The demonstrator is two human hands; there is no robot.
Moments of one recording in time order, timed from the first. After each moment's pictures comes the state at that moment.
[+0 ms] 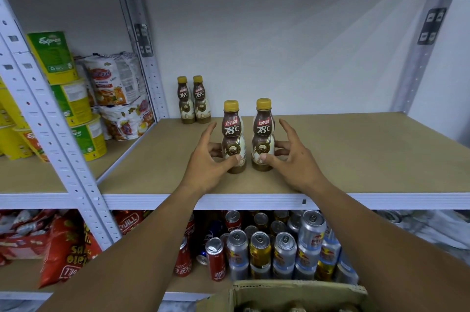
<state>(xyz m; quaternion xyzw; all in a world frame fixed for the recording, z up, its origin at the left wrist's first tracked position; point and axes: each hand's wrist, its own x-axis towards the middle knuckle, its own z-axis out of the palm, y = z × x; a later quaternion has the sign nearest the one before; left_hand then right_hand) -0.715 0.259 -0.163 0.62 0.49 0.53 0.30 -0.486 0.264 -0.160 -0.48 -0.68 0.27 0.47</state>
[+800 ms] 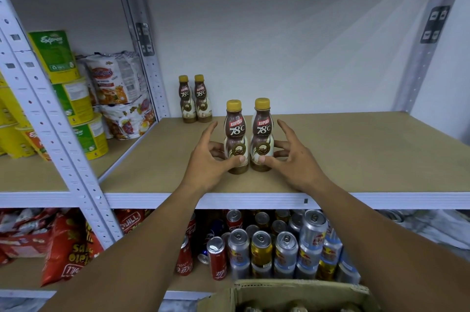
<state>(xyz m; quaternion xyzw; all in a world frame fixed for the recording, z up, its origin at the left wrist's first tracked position) -0.716 0.257 -0.160 0.62 0.48 0.54 0.30 -0.488 0.261 -0.156 -0.47 -0.70 0.29 0.46</state>
